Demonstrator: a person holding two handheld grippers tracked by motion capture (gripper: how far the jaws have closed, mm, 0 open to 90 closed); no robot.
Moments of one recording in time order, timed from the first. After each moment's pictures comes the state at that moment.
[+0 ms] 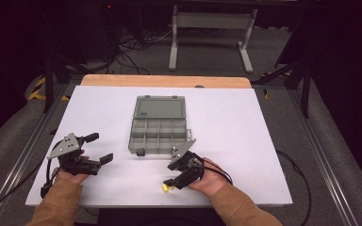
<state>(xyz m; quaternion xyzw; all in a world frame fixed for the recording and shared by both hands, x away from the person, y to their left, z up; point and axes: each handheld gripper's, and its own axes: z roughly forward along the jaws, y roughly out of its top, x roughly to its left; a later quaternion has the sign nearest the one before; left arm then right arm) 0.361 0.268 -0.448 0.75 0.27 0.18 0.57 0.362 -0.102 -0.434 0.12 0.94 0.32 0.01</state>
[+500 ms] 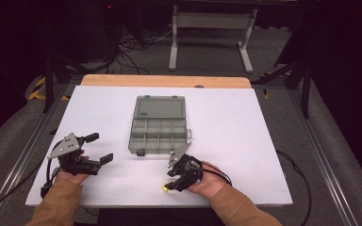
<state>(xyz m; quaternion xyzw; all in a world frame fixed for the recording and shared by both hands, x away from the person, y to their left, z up) 0.361 0.268 -0.448 0.75 0.28 0.18 0.57 0.358 -0.098 -0.442 0.11 0.95 0.29 -0.02</state>
